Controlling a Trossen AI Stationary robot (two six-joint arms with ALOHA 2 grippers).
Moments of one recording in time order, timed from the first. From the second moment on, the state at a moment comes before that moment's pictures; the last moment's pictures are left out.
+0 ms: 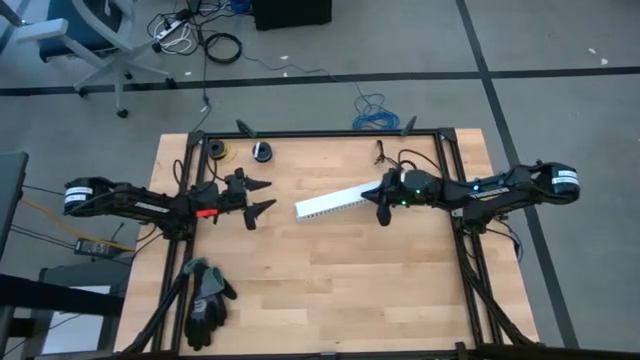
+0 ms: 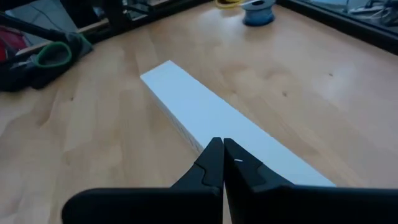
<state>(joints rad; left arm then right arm) 0.22 1.08 0.03 1.00 -0.07 -0.10 -0.20 1.18 0.30 0.52 0.00 0.24</state>
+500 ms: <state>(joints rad) 0.22 1.06 0.01 0.98 -0.06 -0.09 -0.20 0.95 0.01 0.74 0.04 0.34</state>
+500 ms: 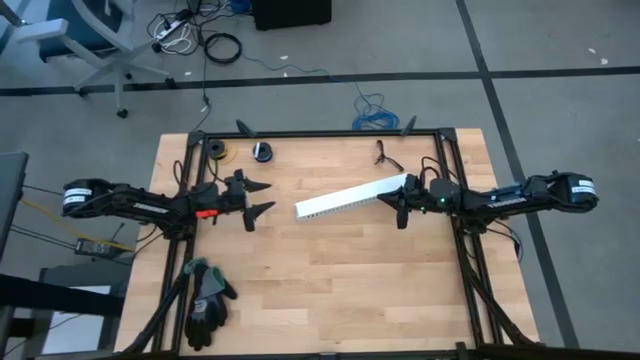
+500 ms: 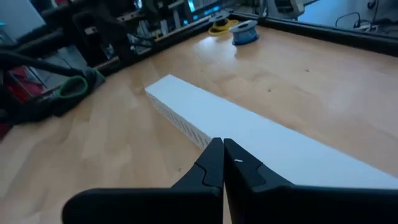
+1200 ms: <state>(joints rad) 0.22 0.32 0.01 0.25 -0.11 -0.05 -0.26 0.14 0.01 0.01 0.01 0.35</state>
